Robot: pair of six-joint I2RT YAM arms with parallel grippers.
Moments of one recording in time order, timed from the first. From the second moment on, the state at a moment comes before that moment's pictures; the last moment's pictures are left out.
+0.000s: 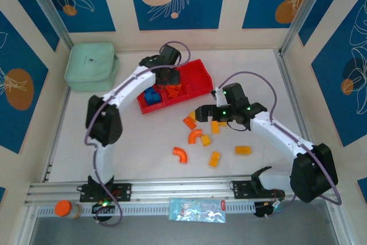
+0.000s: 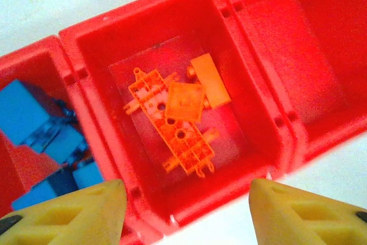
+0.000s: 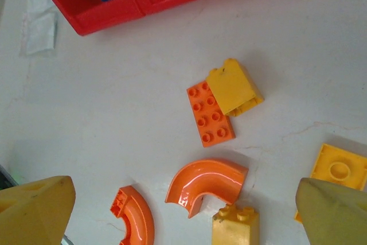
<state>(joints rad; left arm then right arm) -0.57 1.98 1.83 -0.86 -0.16 -0.46 0.47 1.26 0.86 -0.49 -0.36 0.37</state>
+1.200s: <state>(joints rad) -0.60 1.13 0.76 -0.53 0.07 -0.66 0.76 1.88 1.25 -0.73 0.06 0.32</state>
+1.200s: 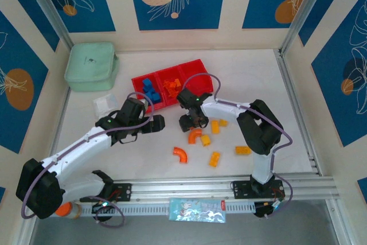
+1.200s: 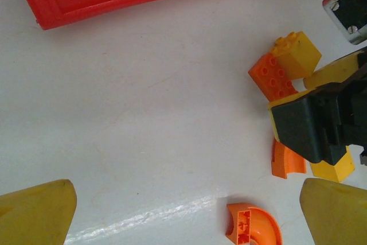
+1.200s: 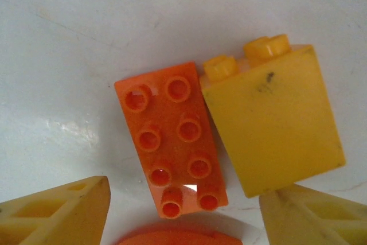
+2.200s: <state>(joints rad) -0.60 1.14 0.77 -0.53 0.07 -0.68 0.81 1.90 1.32 -0.74 0.07 0.33</state>
